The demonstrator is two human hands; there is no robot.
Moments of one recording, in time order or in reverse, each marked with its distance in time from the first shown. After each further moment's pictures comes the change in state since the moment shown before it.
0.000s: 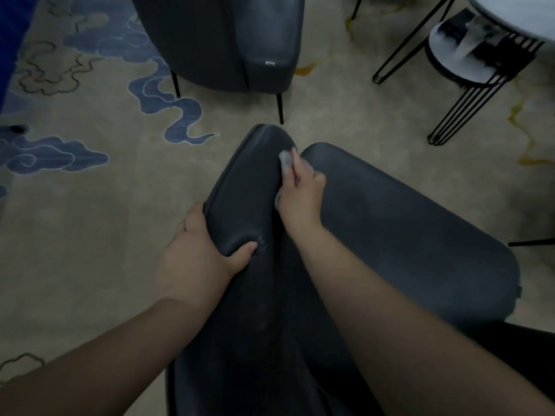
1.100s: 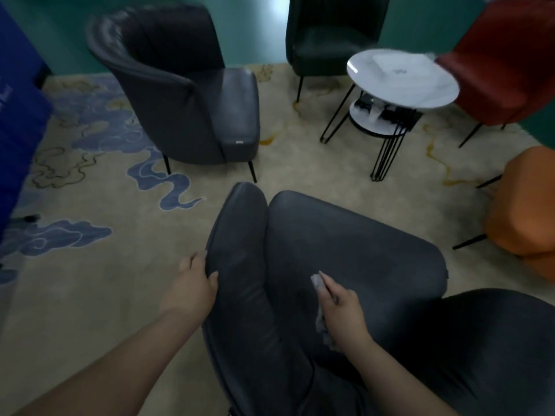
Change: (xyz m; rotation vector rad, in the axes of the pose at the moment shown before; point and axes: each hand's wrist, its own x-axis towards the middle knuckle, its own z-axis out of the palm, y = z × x) left_hand -0.070 -0.007 -0.072 0.100 -0.236 0.112; right_hand -0.222 -0.015 -0.168 -0.117 0.010 0.225
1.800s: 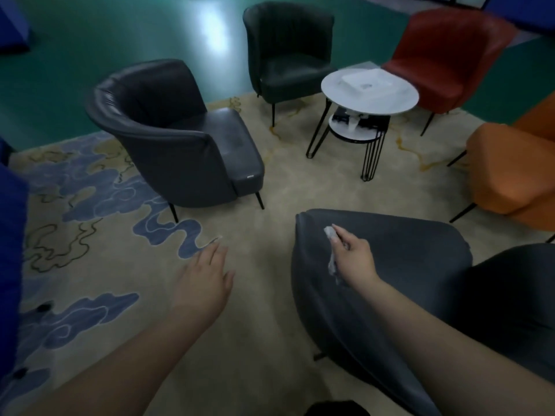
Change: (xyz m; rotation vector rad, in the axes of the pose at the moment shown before) left_hand 0.101 -0.119 -0.201 0.405 0.096 0.556; right_hand 0.010 -0.176 0.168 0.188 0.292 -0.075
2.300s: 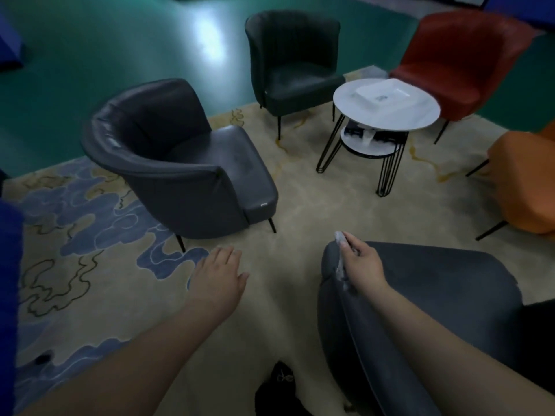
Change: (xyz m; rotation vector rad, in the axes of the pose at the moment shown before) left_hand 0.180 -0.070 -0.020 0.105 -0.011 0.116; right_hand 0.127 -0.058 0.093 0.032 0.077 0.014
